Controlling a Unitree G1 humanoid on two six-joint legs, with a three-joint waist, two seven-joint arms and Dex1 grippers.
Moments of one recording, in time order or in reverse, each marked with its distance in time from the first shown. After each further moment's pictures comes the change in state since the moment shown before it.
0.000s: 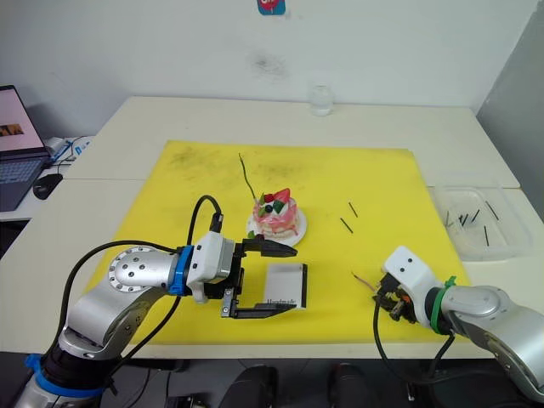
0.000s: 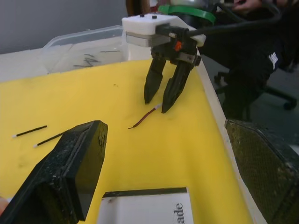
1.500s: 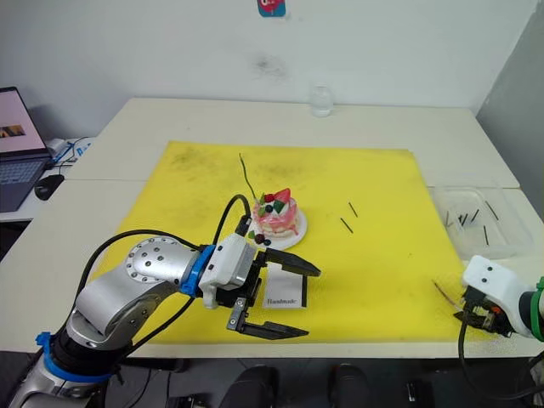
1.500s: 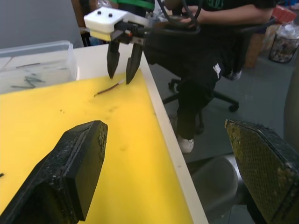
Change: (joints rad) left arm -0.123 0.037 -0.095 -0.036 -0.062 0.115 -0.073; right arm 0.379 -0.310 -0.370 0.303 -0.320 -0.434 0.545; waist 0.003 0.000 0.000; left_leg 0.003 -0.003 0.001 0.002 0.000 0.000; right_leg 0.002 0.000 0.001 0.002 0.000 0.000
